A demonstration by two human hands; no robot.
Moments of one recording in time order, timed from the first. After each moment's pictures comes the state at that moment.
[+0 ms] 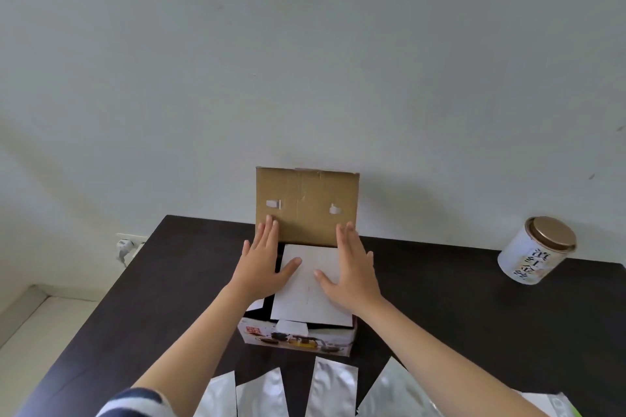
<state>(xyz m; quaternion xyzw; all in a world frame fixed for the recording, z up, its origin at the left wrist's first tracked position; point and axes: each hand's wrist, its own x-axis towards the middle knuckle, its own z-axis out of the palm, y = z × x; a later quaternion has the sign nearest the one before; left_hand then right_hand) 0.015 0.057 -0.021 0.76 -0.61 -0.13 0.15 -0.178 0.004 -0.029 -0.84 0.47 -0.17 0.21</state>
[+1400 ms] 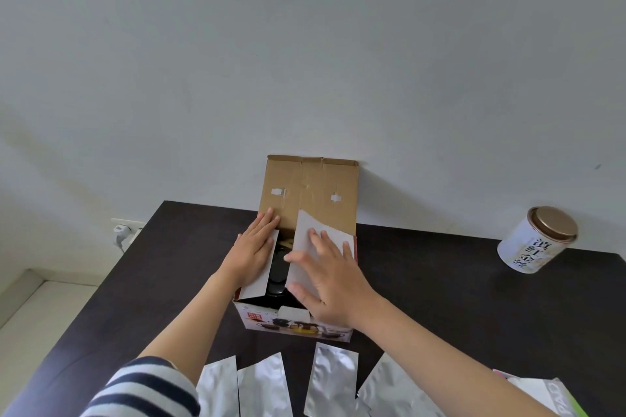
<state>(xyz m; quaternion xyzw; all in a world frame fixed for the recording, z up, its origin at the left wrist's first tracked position) 0.056 0.057 -0.050 0.70 -0.62 -0.22 0.28 -0.171 0.050 0.011 -0.94 0.30 -0.08 0.15</state>
